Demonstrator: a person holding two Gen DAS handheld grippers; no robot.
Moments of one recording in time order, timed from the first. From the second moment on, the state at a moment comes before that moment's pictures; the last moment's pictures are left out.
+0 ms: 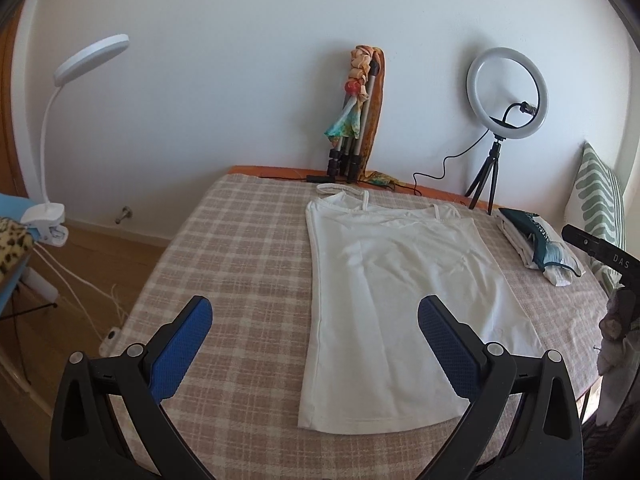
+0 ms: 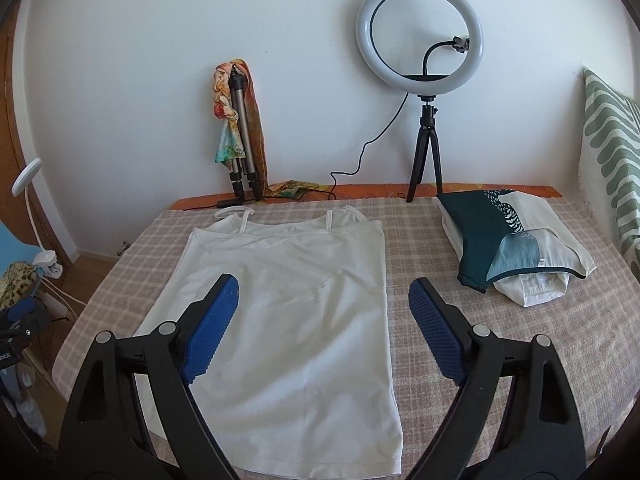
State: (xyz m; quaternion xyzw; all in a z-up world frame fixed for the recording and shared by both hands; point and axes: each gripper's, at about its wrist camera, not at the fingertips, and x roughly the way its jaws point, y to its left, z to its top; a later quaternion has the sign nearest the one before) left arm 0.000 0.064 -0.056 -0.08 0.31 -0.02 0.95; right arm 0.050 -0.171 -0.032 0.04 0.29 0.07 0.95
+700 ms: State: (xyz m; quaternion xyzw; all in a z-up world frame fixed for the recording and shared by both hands) left arm 0.012 0.072 -0.157 -0.14 0.48 -0.09 0.86; right arm 0.239 0.000 -0.074 0.08 0.48 0.24 0.84
